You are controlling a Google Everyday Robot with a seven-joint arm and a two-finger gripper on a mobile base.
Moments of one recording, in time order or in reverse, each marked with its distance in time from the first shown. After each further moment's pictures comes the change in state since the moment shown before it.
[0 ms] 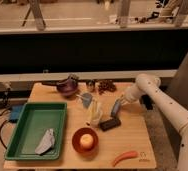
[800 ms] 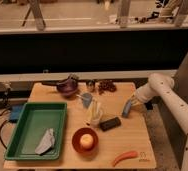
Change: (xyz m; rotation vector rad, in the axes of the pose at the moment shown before) arm 0.067 0.019 -0.028 -0.002 0.043 0.024
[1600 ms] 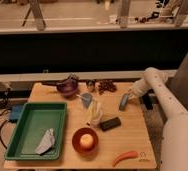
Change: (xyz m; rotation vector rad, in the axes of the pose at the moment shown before) arm -0.010 -0.056 0.034 0.003 -0.035 0.033
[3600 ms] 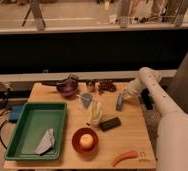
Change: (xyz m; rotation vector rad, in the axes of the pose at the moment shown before) arm -0.017 -0.002 0.012 -0.024 -0.023 -0.026
